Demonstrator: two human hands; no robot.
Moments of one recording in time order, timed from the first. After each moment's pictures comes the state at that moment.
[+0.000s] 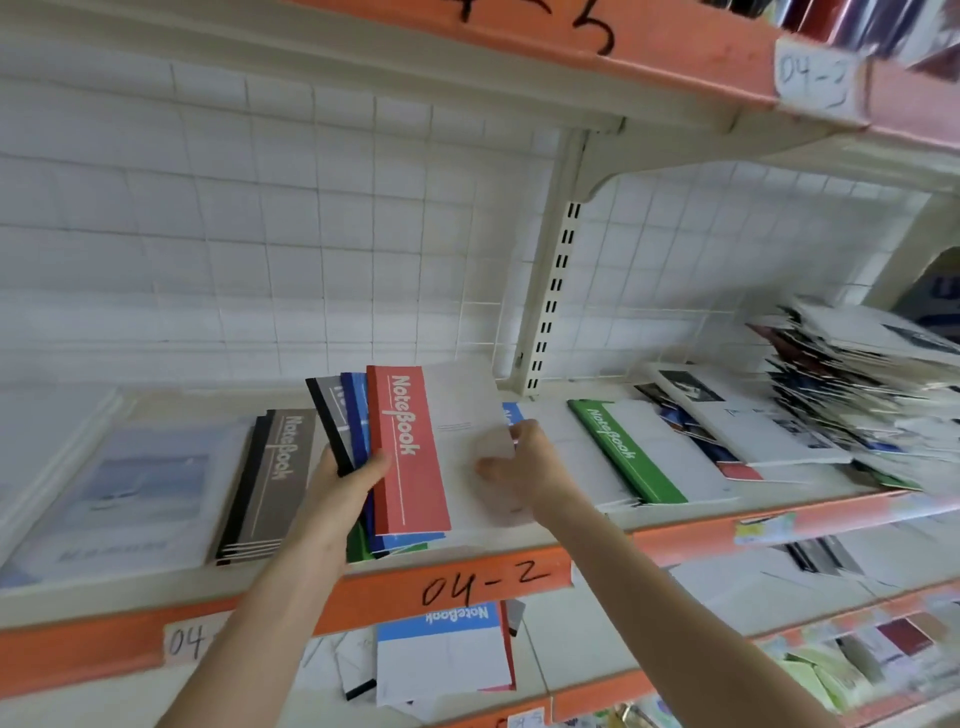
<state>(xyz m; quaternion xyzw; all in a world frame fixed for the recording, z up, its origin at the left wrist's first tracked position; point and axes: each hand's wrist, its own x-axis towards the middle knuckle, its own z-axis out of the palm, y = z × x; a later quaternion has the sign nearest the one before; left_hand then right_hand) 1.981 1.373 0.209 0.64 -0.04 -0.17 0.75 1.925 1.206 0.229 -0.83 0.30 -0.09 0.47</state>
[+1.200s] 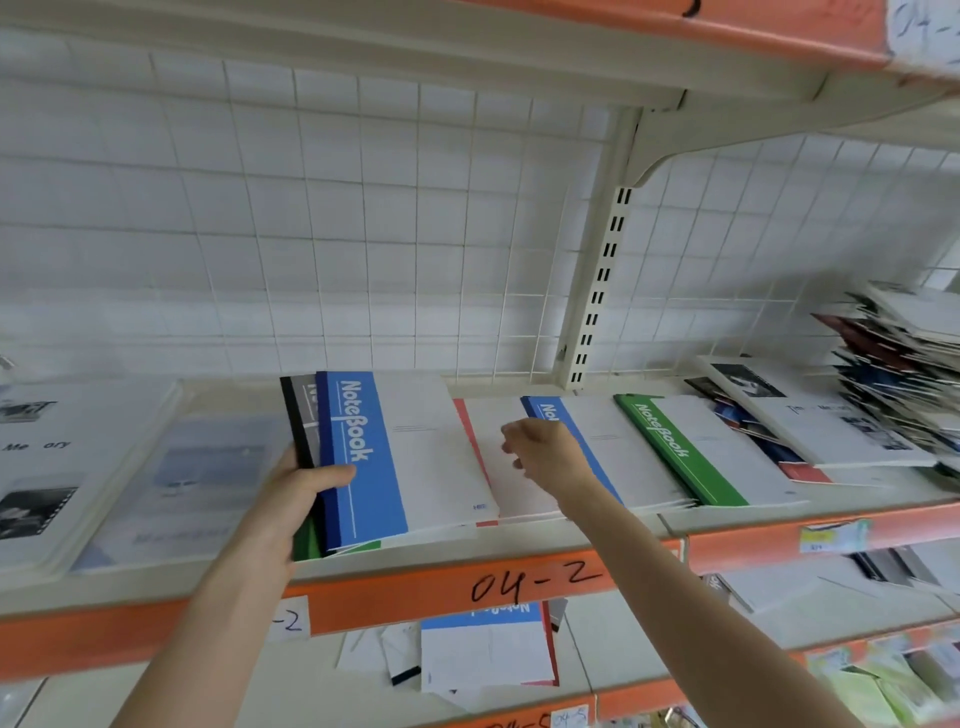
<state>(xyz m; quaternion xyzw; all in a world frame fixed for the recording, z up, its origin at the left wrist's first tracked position) 2.012 1.438 0.207 0.66 0.01 -0.18 0.73 1.952 1.213 0.217 -0.85 0.24 -0.10 0.46</state>
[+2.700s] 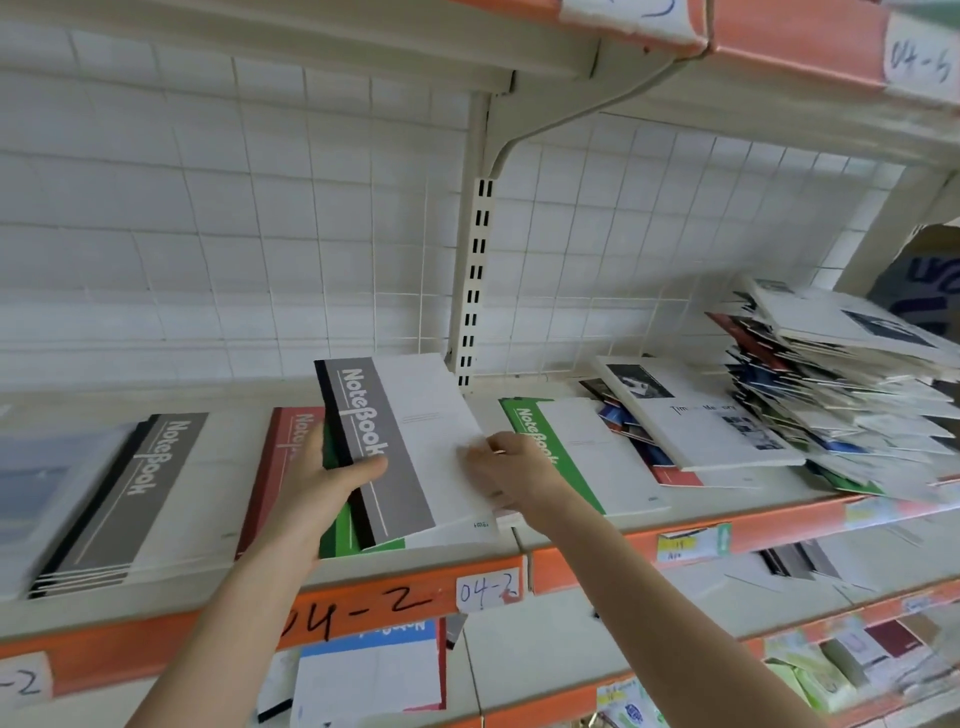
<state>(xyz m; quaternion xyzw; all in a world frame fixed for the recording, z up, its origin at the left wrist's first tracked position) 1.959 1.273 0.210 0.72 -0.10 -0.15 0.67 1.898 1.094 0.216 -0.78 0.26 -0.05 0.56</state>
